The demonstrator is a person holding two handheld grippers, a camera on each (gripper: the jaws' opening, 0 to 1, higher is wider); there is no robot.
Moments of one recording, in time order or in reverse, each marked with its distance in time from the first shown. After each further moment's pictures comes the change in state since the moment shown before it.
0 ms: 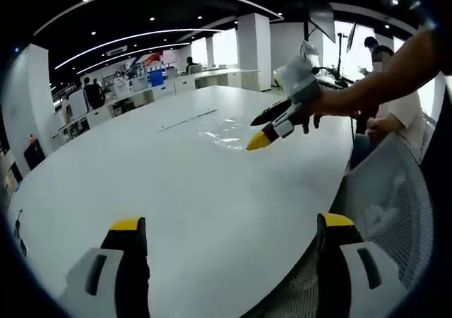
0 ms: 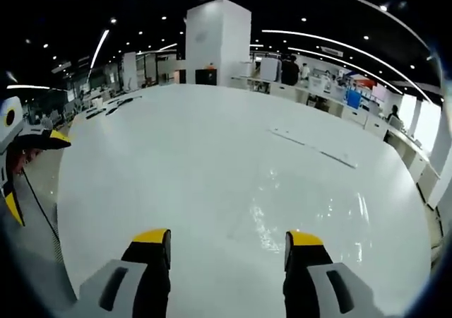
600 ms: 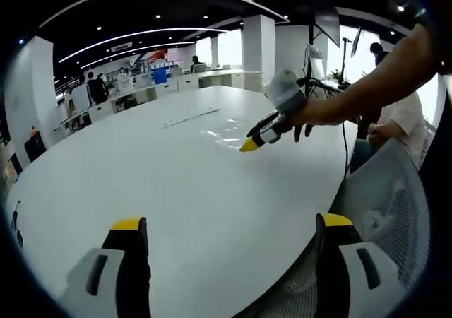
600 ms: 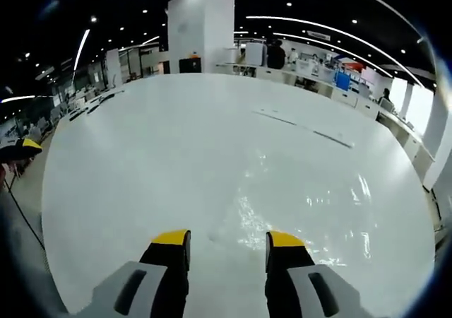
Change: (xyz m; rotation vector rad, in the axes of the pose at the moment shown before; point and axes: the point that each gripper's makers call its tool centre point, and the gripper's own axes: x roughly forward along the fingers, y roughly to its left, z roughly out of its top) left arm -0.003 0.000 -0.001 -0.041 -0.001 0.004; right arm 0.024 -0.013 -0.005 0.078 0.052 -0.056
